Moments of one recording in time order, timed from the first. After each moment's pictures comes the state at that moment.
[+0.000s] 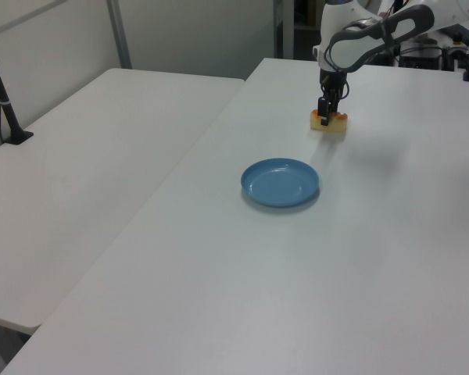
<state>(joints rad) -0.31 0.57 -0.01 -1.55 -0.09 2.21 -0.19</state>
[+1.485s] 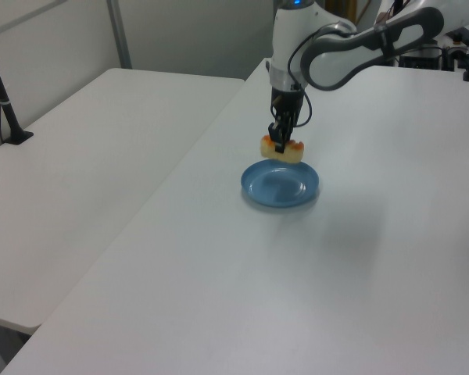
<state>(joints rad) 0.12 0.47 0.00 -1.54 -0.08 2.12 0.23</state>
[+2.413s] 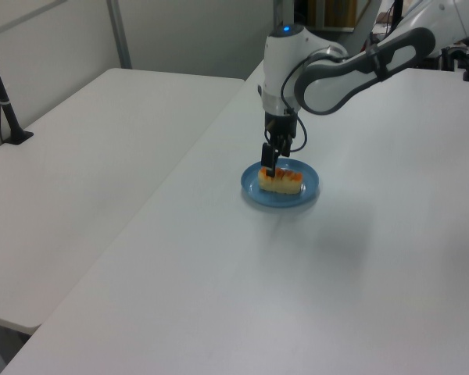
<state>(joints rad) 0.16 0.52 0.00 -1.52 -0.08 2.14 0.26</state>
